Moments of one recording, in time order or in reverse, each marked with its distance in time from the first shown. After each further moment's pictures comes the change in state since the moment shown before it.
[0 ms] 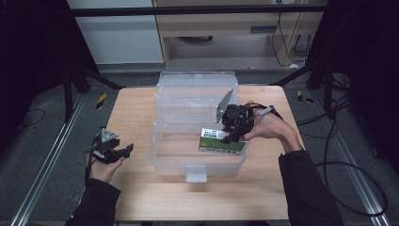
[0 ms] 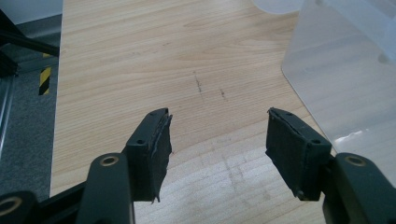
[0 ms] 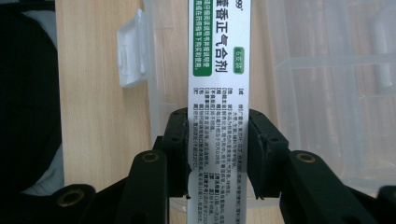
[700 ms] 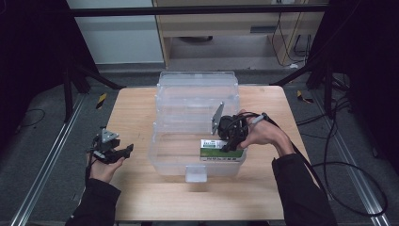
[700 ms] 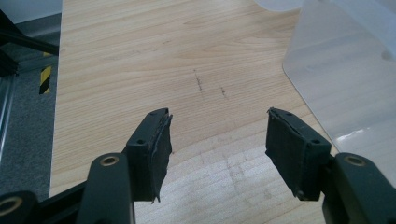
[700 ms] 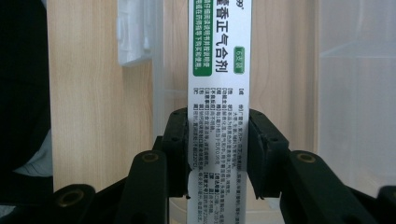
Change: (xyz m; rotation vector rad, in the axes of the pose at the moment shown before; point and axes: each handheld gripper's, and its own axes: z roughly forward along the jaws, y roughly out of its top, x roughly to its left) left arm -0.001 -0.001 0.001 0.005 0.001 0.003; right arm 0.006 -0.002 0.036 0.083 0.033 -0.062
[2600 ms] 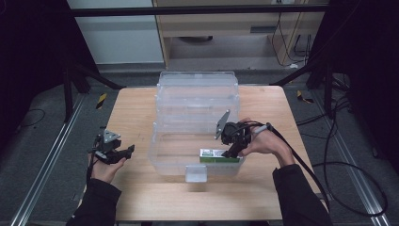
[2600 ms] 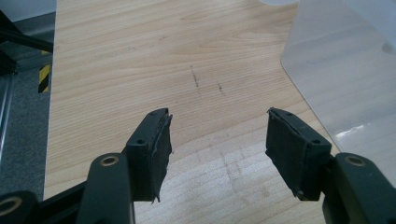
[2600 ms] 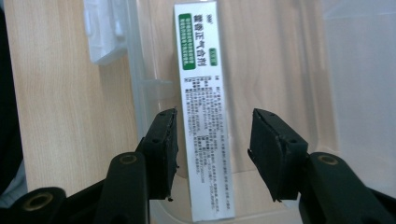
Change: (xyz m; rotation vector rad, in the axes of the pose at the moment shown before) left arm -0.003 -0.001 0.003 0.012 -0.001 0.009; right arm 0.008 -0.020 0.017 -0.050 -0.087 0.108
